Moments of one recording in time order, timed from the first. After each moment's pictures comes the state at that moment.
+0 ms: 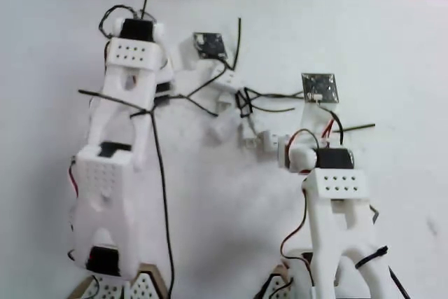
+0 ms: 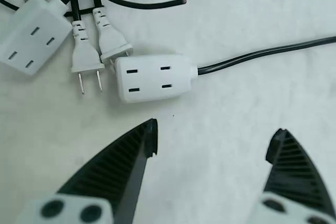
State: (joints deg) left arm 2.6 39.1 -45.9 99.2 -66.8; right arm -2.9 -37.3 53.6 54.8 1.5
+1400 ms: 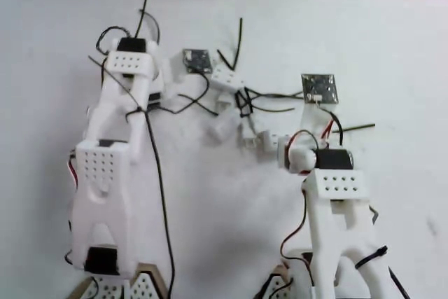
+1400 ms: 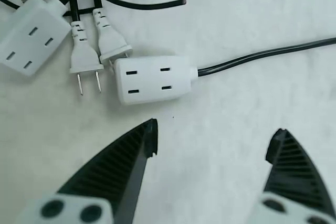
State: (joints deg) left arm -1.7 51.6 -42.3 85.5 -72.7; right arm -2.9 -37.3 54.4 53.5 1.5
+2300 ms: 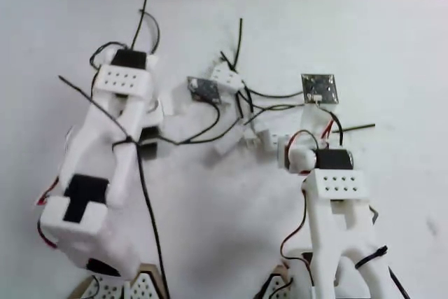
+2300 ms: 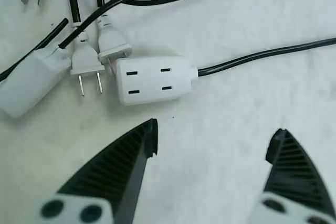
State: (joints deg) left arm 3.4 10.5 1.0 100.4 -66.2; right arm -2.9 -37.3 54.4 53.5 1.5
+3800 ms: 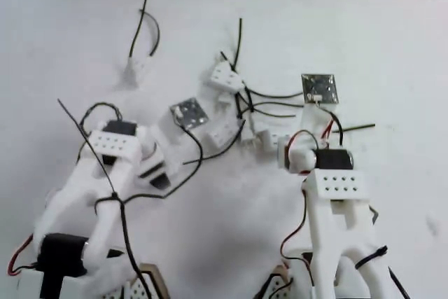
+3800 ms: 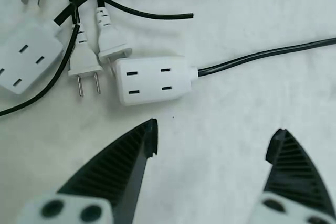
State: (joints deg) left arm 2.2 -13.7 46.8 56.7 -47.5; right arm -2.8 -37.3 54.4 53.5 1.5
